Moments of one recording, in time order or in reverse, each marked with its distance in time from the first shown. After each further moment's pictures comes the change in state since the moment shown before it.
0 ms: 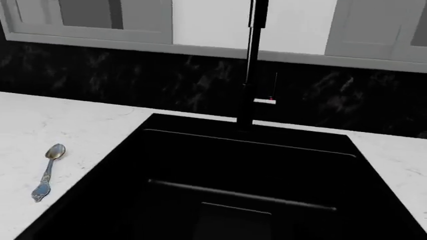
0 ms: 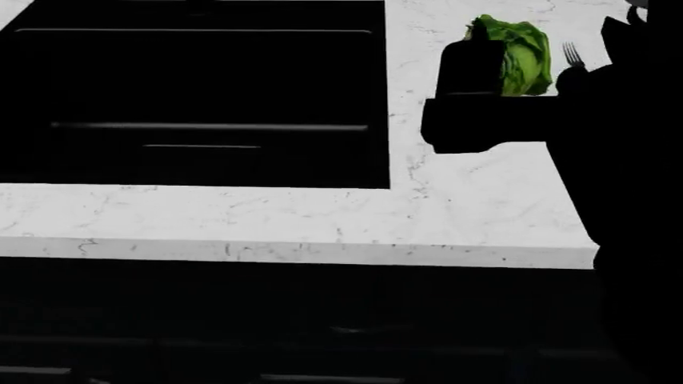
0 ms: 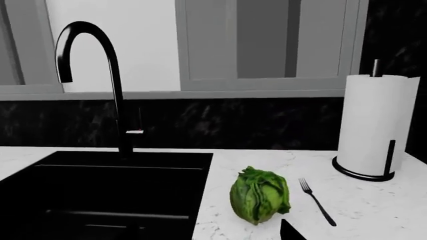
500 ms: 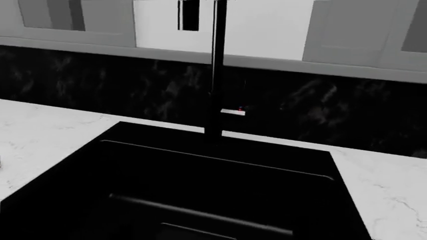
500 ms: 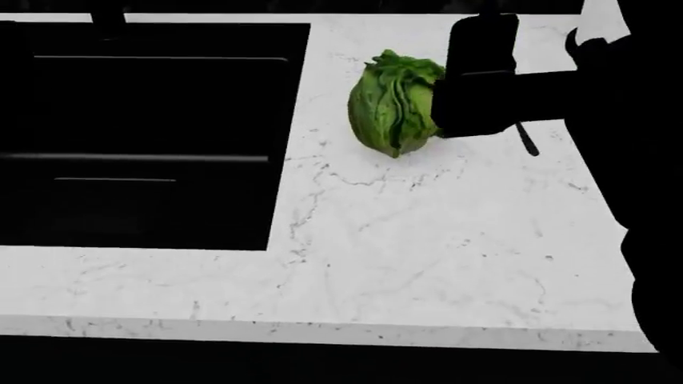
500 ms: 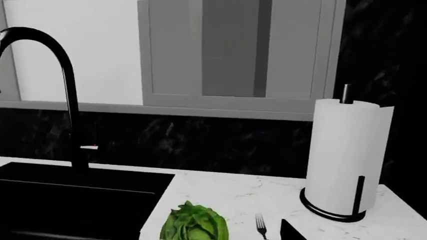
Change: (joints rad) left arm -0.031 -0.017 -0.004 -0.031 0.006 0.001 -0.027; right arm 0.060 0.086 -0.058 0.026 0.095 -0.046 0.019
